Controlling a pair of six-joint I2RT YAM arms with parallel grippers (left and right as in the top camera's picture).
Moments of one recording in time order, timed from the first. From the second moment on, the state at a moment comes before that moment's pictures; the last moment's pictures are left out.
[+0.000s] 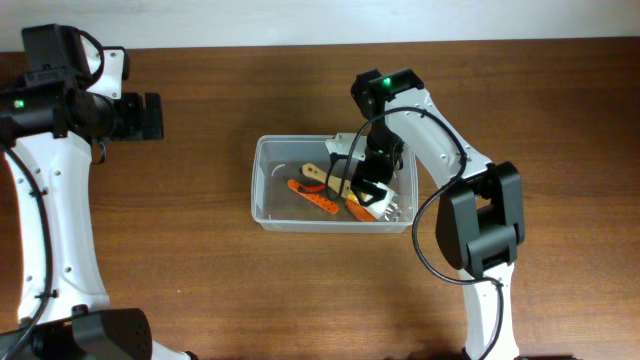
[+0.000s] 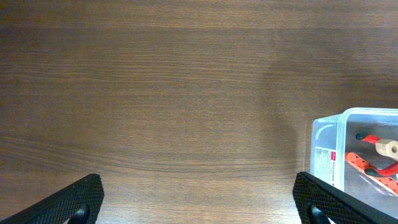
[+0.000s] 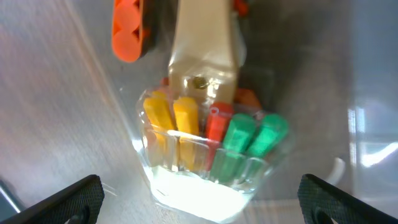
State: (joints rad) left arm 0.19 1.70 1.87 -1.19 0.05 0.16; right arm 0.36 2.28 1.98 -1.43 -0.18 -0.86
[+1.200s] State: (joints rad) left arm 0.03 1.54 1.62 -0.71 -0.09 0.23; right arm -0.33 1.70 1.98 -1.10 -0.15 -0.37
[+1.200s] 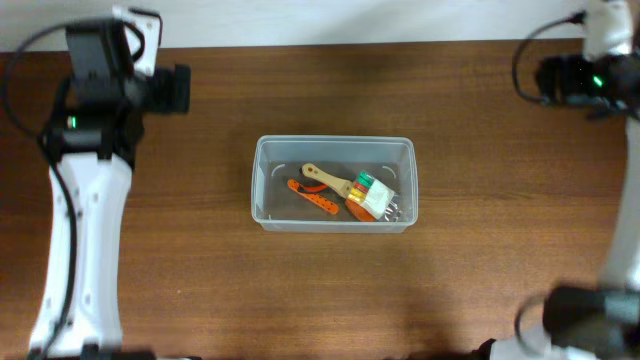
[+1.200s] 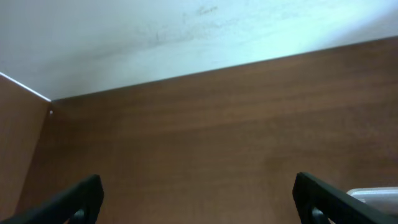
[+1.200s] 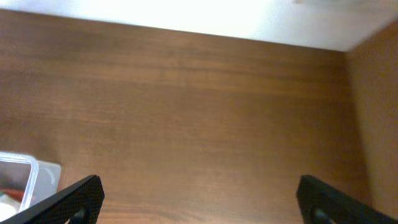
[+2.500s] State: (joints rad) left arm -0.05 0.46 0.55 -0.73 -0.31 0.09; right arm -0.18 0.41 0.67 -0.92 -0.11 -0.32
